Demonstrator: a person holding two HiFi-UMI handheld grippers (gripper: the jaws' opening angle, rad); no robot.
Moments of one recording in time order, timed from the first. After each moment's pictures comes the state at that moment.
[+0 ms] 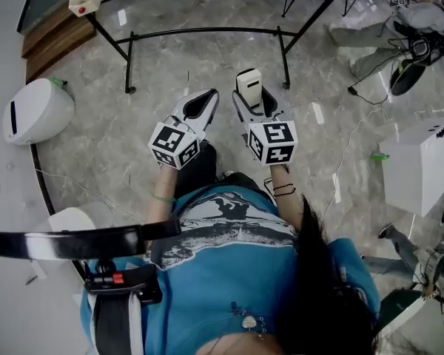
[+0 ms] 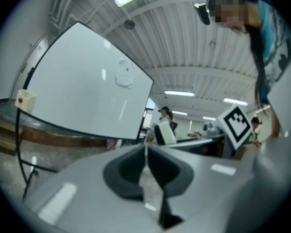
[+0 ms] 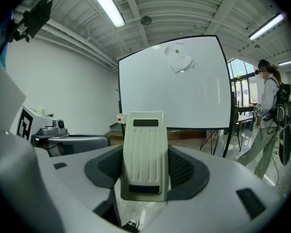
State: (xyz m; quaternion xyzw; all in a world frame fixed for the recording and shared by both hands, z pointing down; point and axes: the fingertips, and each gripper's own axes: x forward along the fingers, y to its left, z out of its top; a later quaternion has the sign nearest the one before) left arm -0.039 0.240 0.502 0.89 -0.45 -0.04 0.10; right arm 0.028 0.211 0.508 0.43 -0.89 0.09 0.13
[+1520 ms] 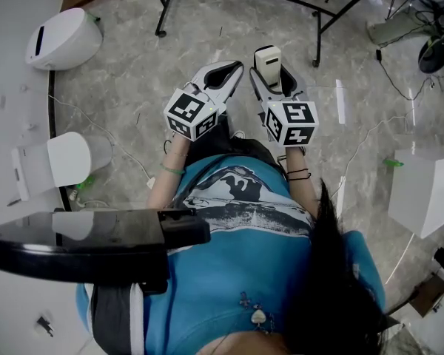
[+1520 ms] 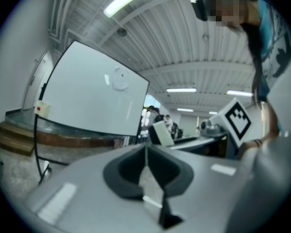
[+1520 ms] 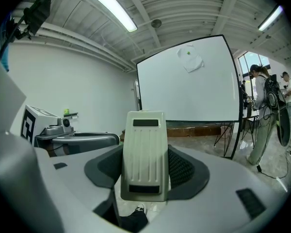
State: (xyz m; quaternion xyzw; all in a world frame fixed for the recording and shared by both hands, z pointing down) left arm 0.042 0.409 0.502 0.86 -0.49 -0.02 0.09; right arm 0.087 0.381 0.515 0.35 -0.92 0.10 0.14
